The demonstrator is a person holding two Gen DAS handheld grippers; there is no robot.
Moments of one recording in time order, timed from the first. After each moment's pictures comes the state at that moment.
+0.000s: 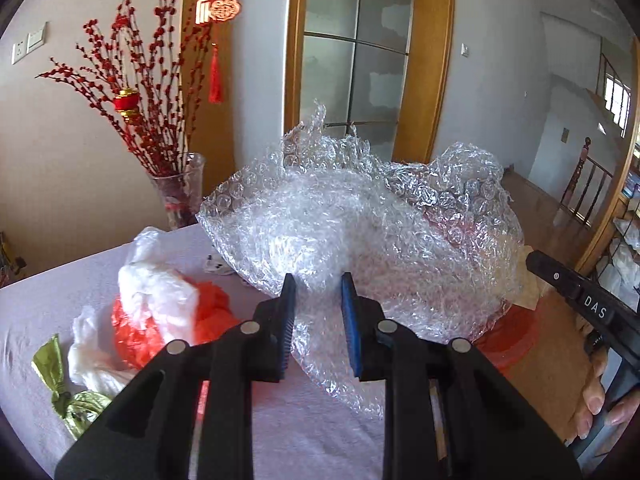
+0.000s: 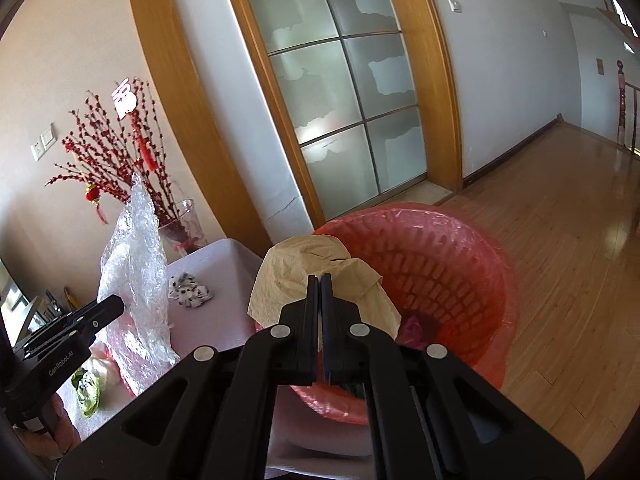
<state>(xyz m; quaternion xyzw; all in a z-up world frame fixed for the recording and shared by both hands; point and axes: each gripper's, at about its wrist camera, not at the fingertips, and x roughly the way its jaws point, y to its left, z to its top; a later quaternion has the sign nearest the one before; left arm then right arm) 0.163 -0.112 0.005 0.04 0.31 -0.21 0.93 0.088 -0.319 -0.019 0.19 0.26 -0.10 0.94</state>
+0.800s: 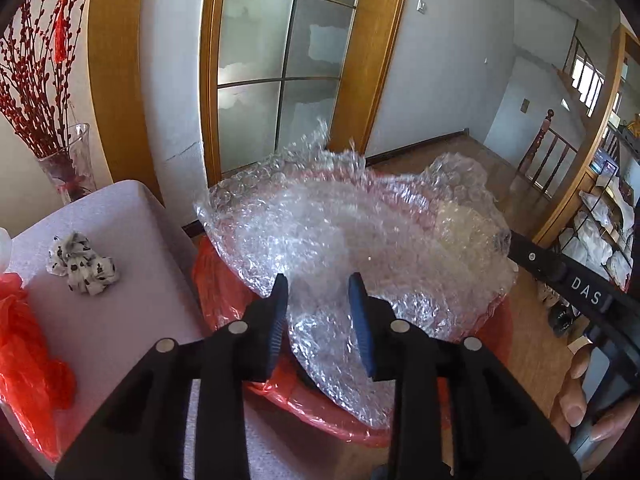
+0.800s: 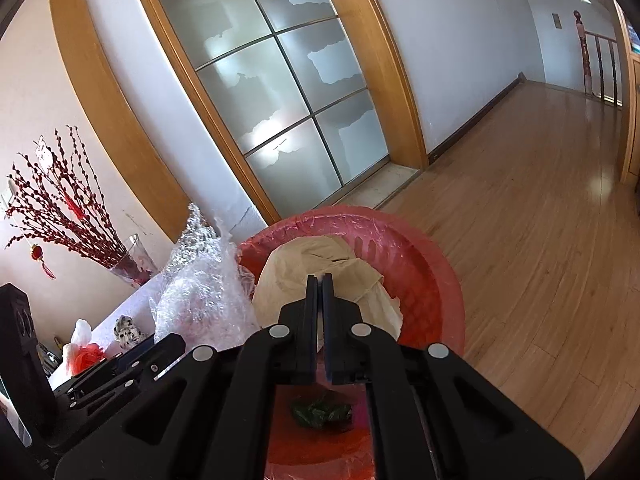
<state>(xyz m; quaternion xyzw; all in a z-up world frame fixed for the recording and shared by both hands) 0.212 -0.238 -0.059 0.04 0.38 -0.29 0.88 0.105 -0.402 -0.059 0.26 0.27 -0.14 0.92</state>
